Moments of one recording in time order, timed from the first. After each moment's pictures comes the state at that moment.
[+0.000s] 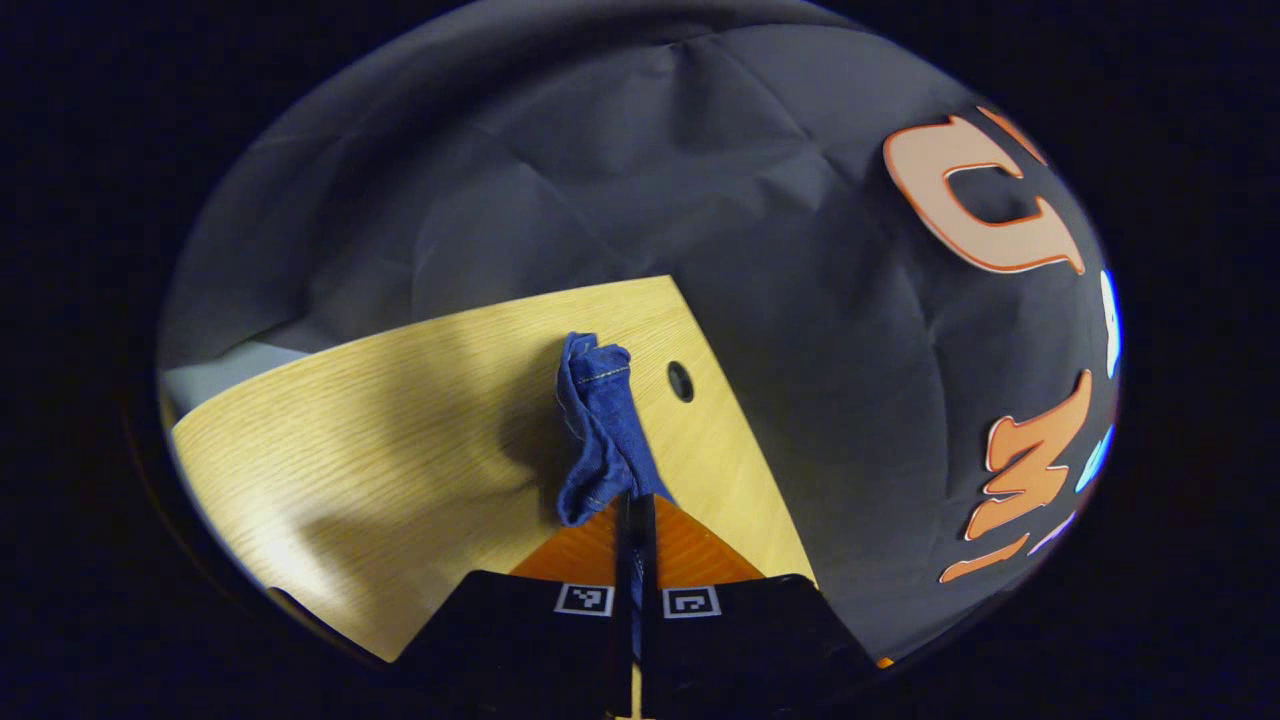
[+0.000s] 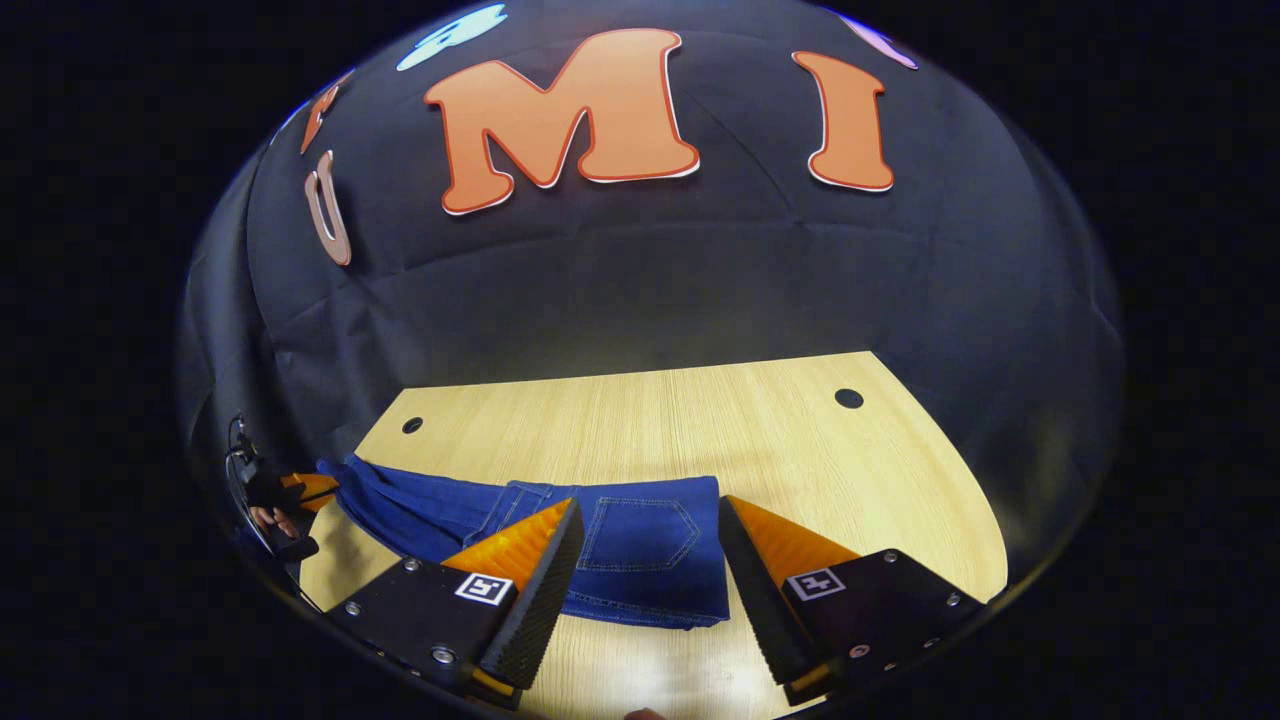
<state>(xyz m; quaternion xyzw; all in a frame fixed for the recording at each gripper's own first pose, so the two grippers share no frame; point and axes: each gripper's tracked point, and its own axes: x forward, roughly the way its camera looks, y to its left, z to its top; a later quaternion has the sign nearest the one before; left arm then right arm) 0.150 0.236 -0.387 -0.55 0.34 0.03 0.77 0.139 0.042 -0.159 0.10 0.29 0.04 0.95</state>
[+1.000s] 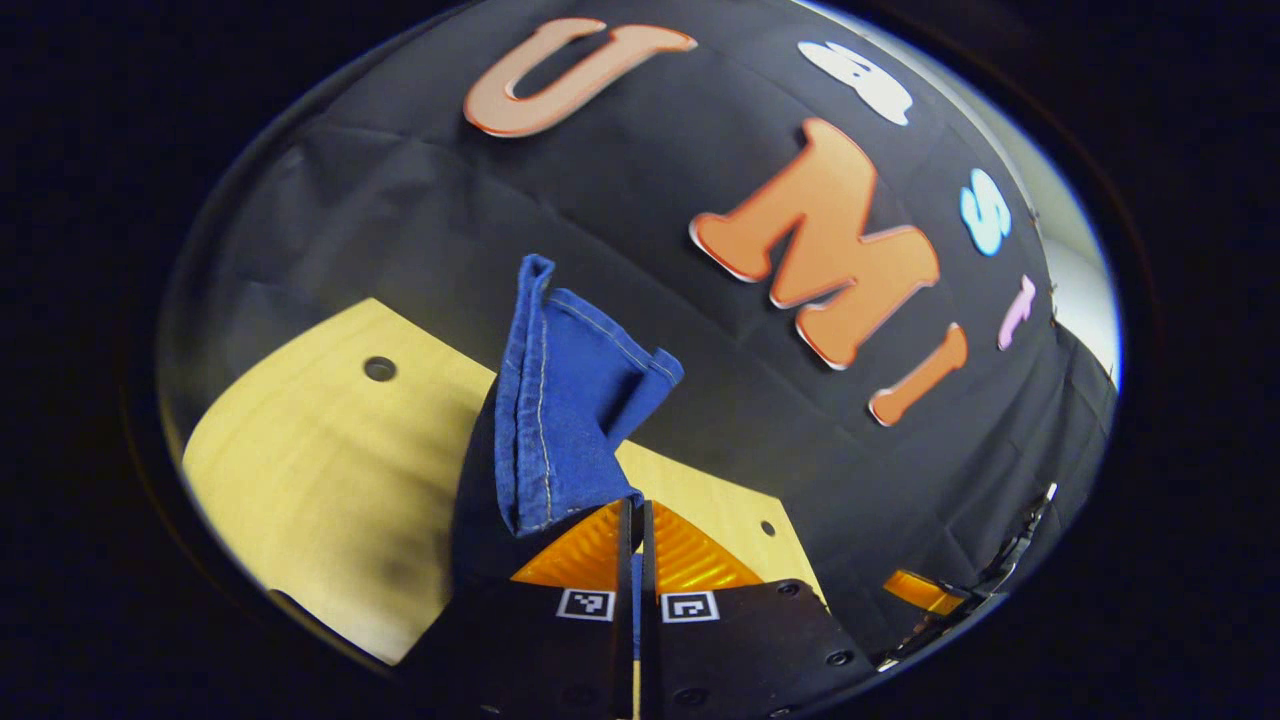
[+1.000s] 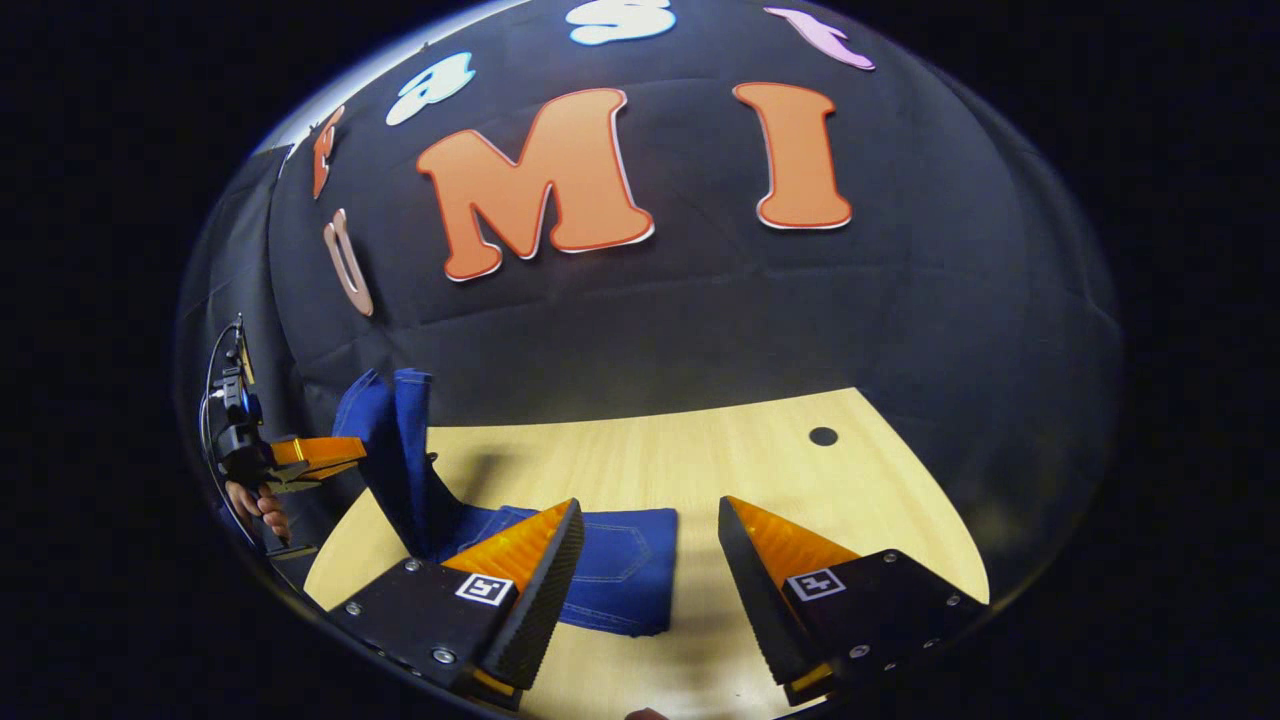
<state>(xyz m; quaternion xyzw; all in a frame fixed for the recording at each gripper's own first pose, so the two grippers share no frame) 0.118 -0.056 -0.122 -0.35 0.29 -0.22 0.86 0.115 -0.055 -0.129 0.13 0.22 0.06 0.97</state>
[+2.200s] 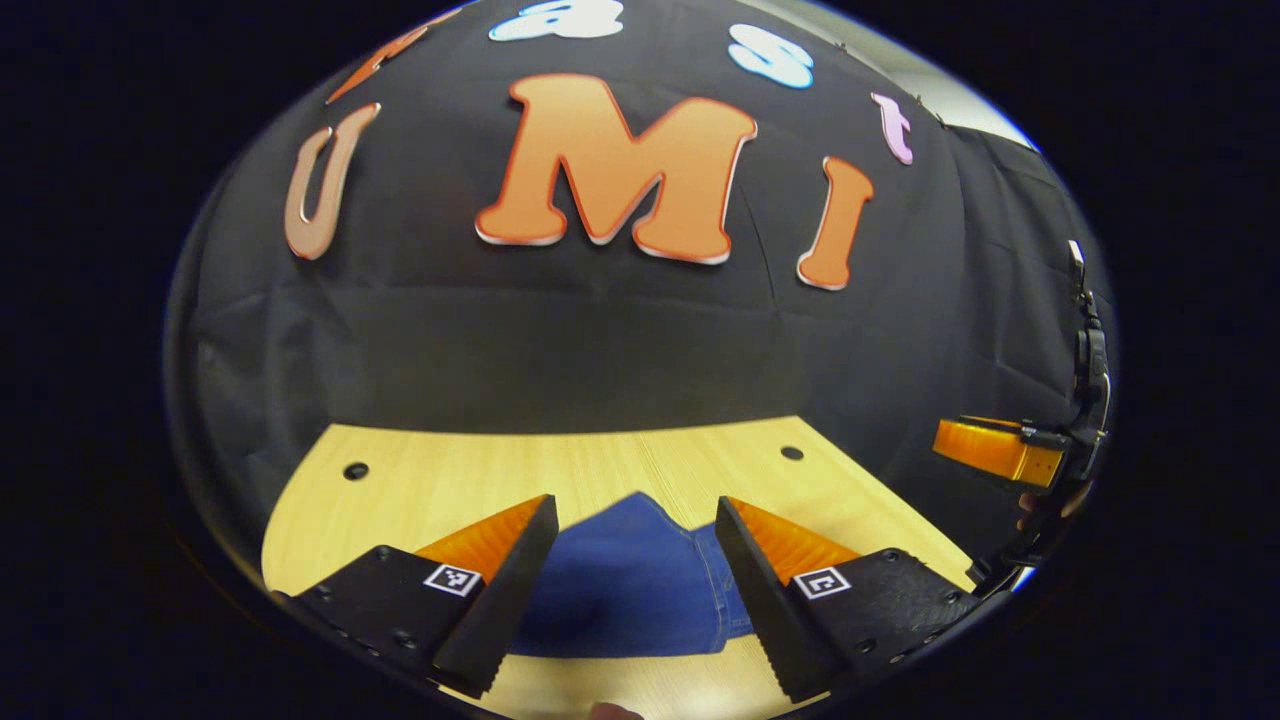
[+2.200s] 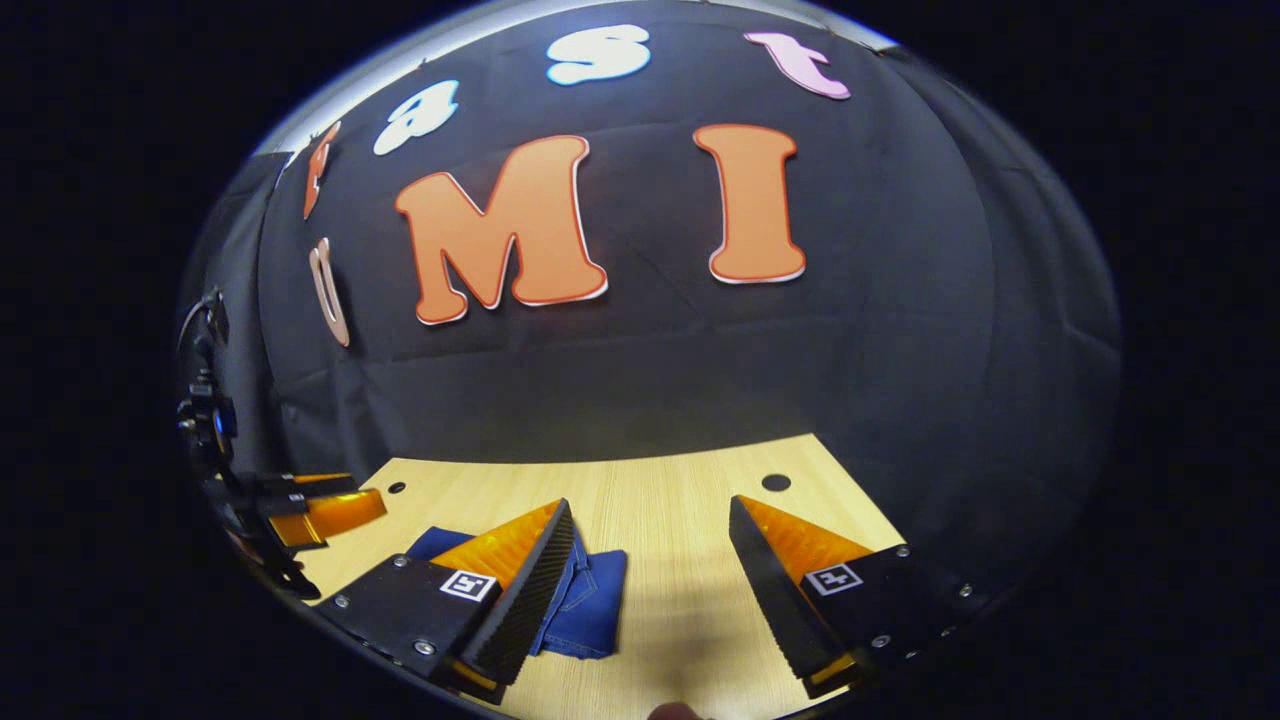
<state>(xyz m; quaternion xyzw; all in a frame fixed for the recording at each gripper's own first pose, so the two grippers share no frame) 0.085 -0.122 -0.043 -0.13 0.21 -0.23 0.94 0.129 -0.093 -0.093 0.10 0.14 0.02 0.99</state>
